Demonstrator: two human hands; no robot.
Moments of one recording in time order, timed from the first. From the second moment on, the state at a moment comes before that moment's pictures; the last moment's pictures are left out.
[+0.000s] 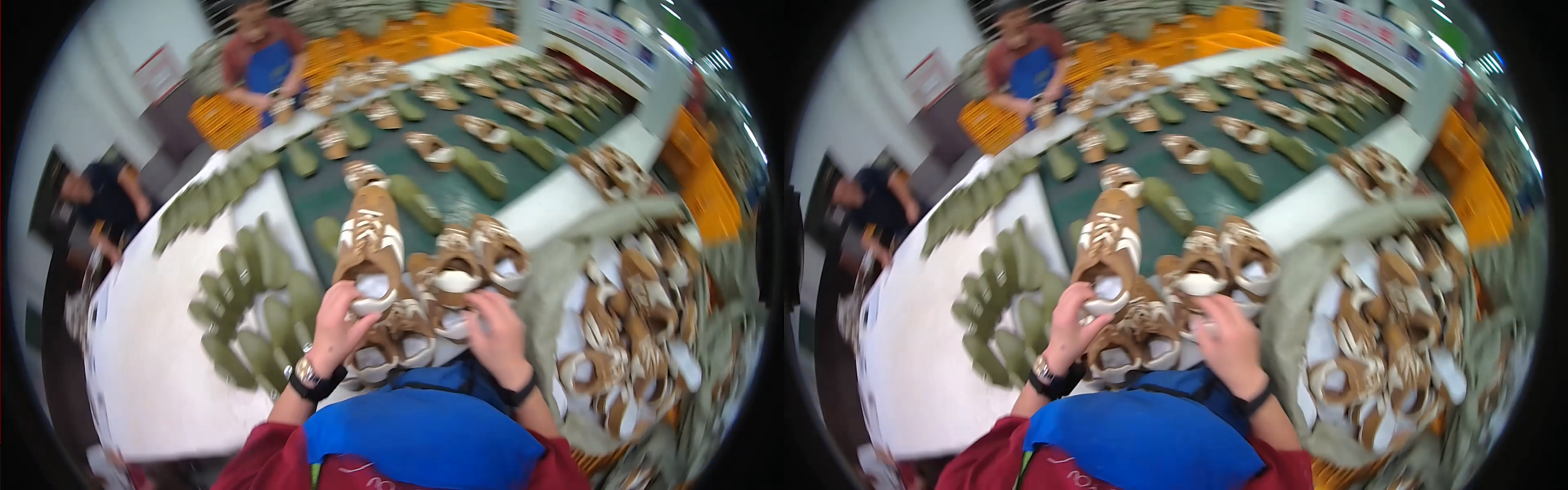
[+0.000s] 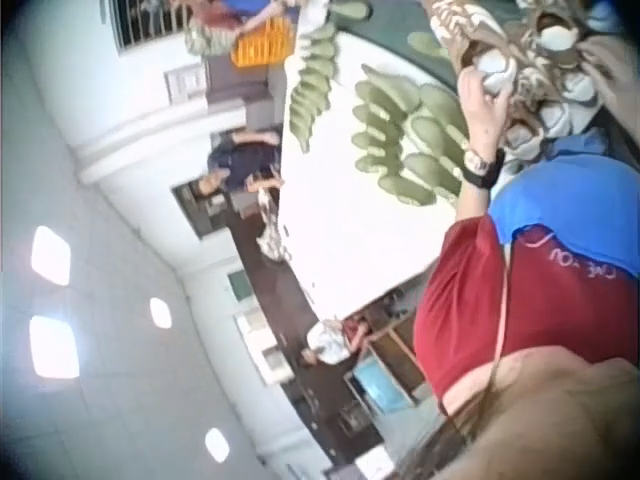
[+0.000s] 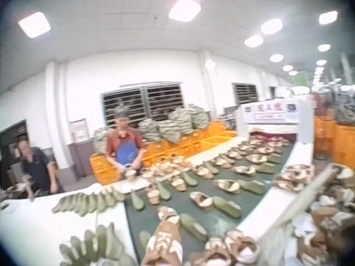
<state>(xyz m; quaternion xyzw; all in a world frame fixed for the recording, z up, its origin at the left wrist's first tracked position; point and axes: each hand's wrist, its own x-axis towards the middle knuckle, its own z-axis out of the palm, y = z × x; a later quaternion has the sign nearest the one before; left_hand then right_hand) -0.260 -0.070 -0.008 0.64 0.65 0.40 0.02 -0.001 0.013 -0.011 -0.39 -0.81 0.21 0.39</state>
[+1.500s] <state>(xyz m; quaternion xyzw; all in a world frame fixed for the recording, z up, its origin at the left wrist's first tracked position) -0.511 0.042 -0.120 0.54 0.81 0.17 0.17 0.085 0.013 -0.125 -0.61 -0.77 0.06 0.19</state>
